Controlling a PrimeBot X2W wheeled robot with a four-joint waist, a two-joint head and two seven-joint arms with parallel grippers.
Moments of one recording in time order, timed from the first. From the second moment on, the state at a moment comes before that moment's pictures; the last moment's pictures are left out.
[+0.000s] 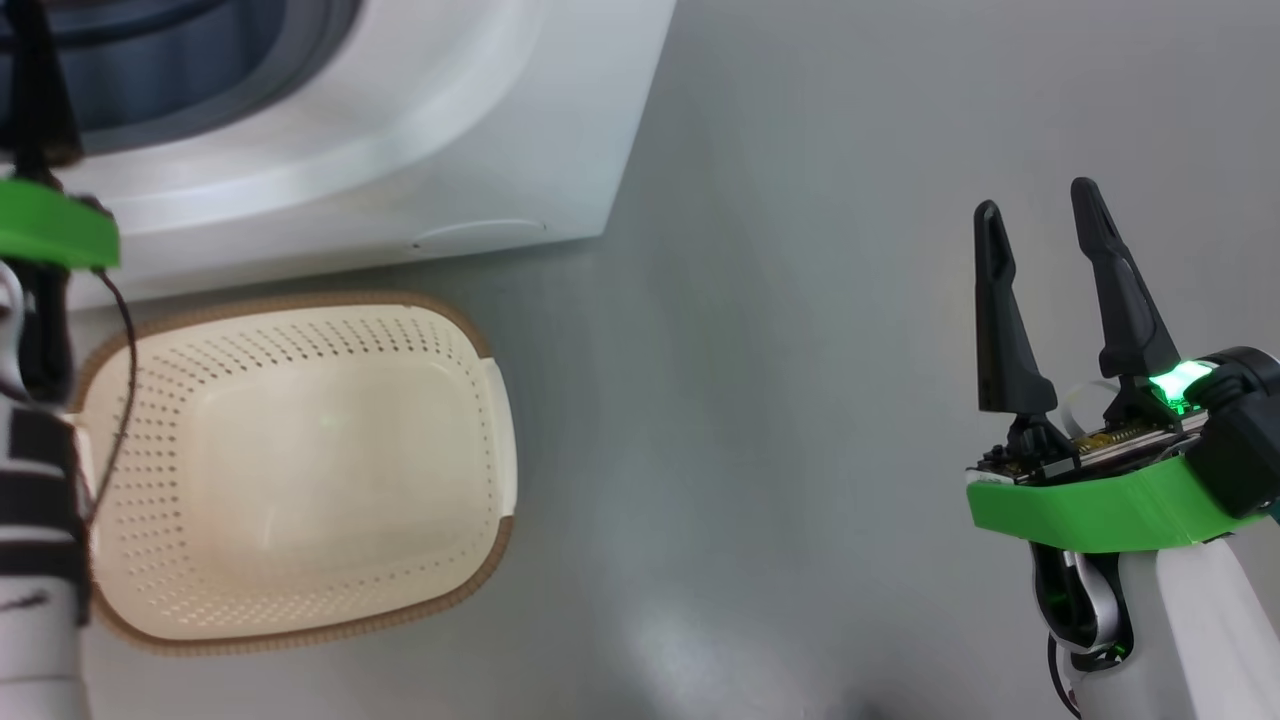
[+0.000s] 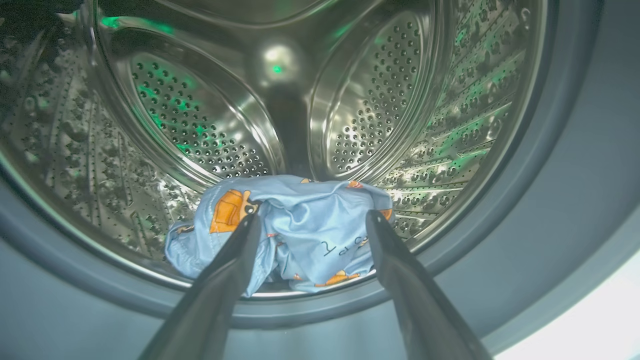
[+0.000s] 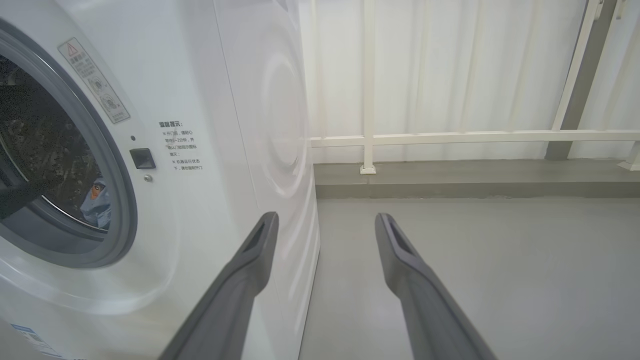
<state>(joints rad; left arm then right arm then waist) -0.96 0.31 0.00 0.72 -0.31 -0.13 -0.26 -0.28 -0.04 0.07 -0.10 0.22 0.12 -0.26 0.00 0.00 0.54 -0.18</state>
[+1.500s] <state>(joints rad) -0.29 0.11 0.07 0.35 -0.24 -0.13 -0.26 -0.07 -0.10 0.02 -0.04 0.21 0.12 -0.26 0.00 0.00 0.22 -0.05</state>
